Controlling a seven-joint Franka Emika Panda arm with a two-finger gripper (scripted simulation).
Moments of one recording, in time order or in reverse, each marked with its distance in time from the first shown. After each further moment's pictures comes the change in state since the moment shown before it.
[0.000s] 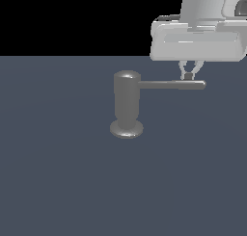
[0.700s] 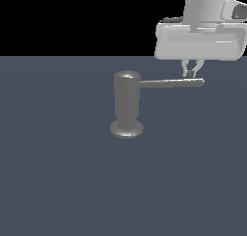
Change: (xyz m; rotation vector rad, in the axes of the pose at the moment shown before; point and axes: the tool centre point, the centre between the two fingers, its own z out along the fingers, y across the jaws) arm 0.032 0.011 0.001 0.002 -0.005 -0.005
